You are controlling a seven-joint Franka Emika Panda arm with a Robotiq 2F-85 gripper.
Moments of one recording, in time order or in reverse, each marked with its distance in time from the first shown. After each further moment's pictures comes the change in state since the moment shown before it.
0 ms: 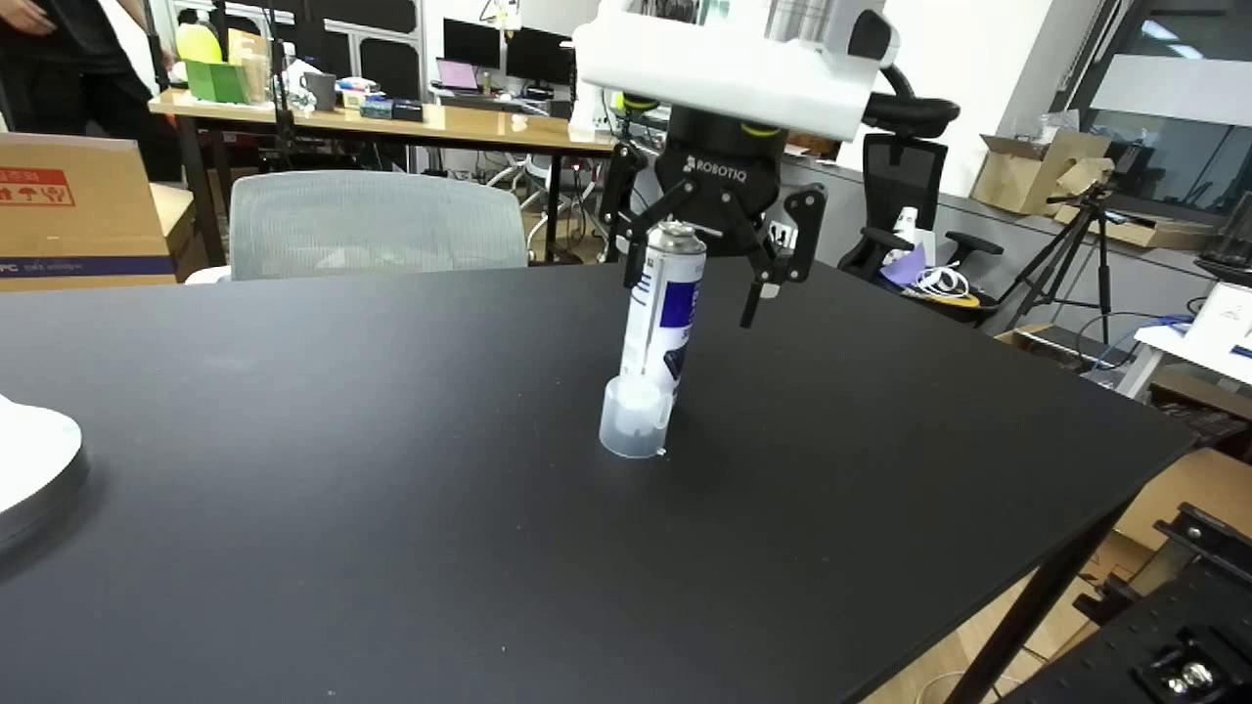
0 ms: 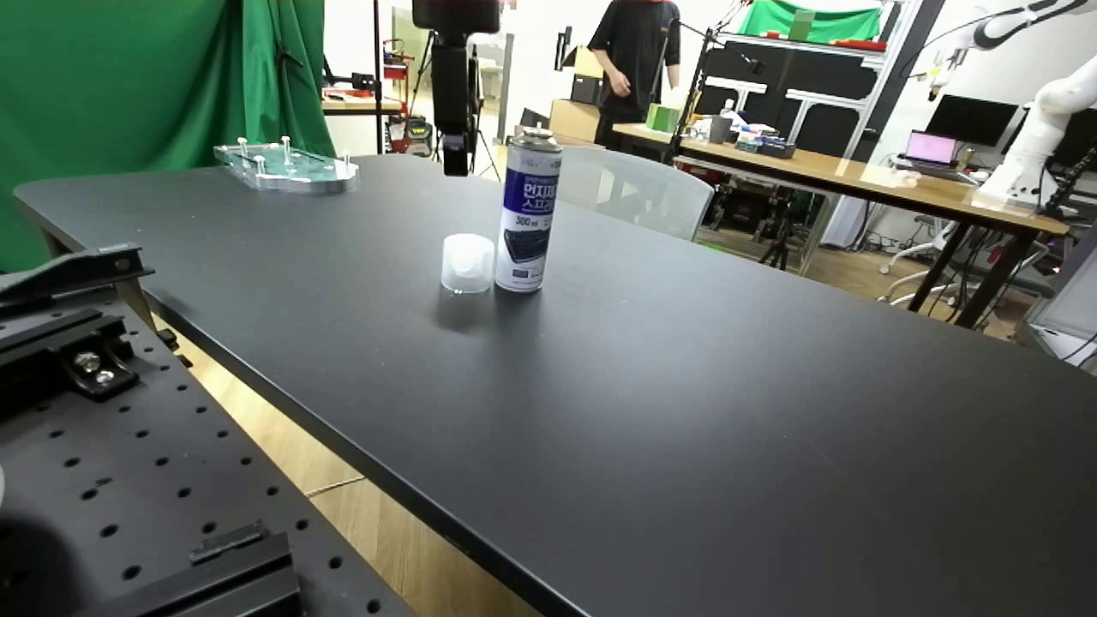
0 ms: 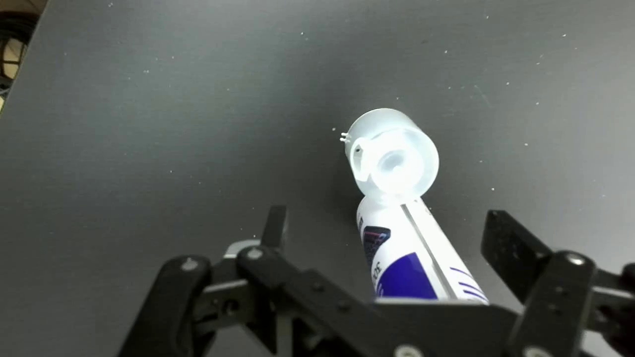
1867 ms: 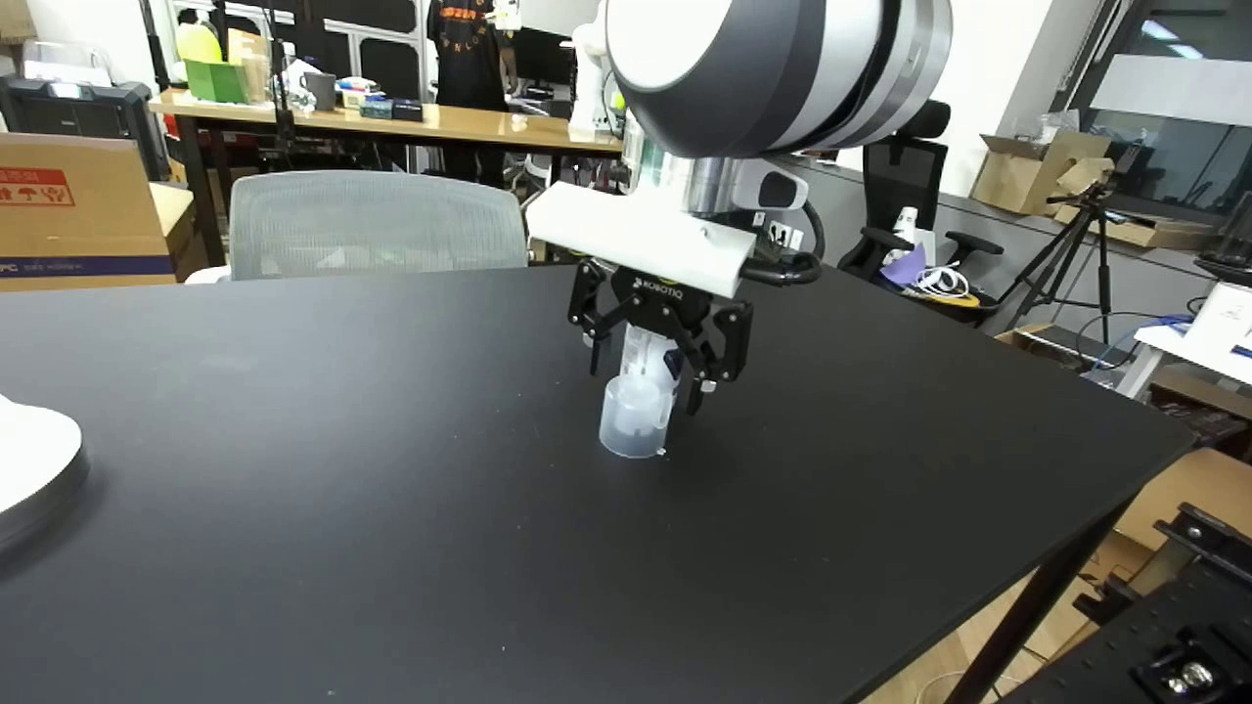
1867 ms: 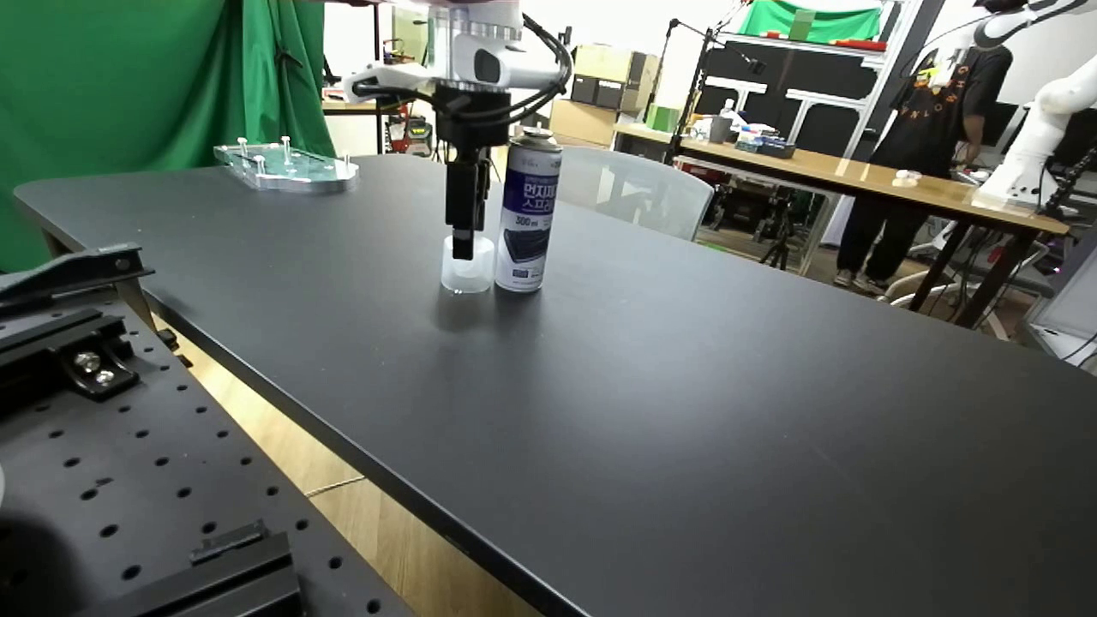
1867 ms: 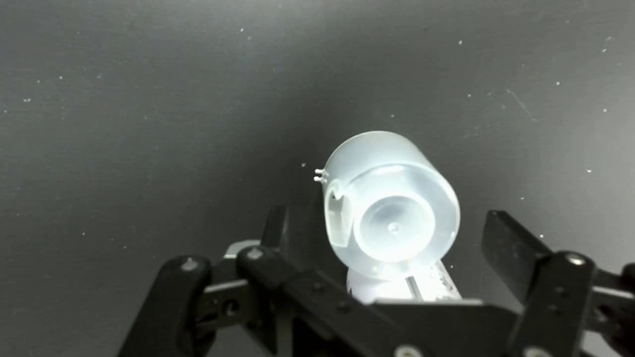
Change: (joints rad) arm 0.260 0.356 -0.261 0.153 0.039 0.152 0.029
